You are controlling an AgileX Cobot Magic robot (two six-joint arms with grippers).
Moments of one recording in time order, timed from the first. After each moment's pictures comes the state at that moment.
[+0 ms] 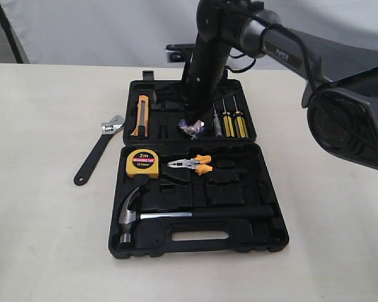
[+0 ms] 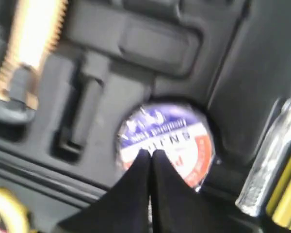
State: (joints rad) left arm -0.40 1.30 -0.96 0.82 0.66 -0.60; right arm 0.37 2.49 -2.25 0.13 1.22 0.11
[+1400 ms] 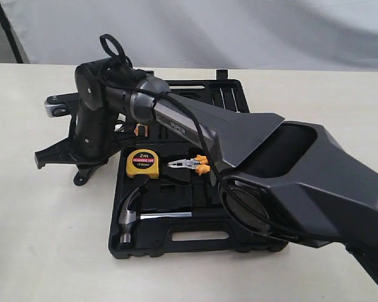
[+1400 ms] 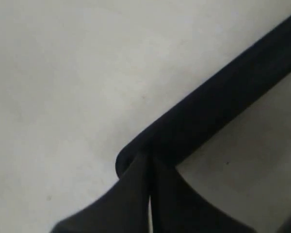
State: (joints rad) left arm -0.40 1.30 -0.96 0.82 0.66 -0.60; right arm 0.74 2.65 -2.42 0.21 1.11 0.20
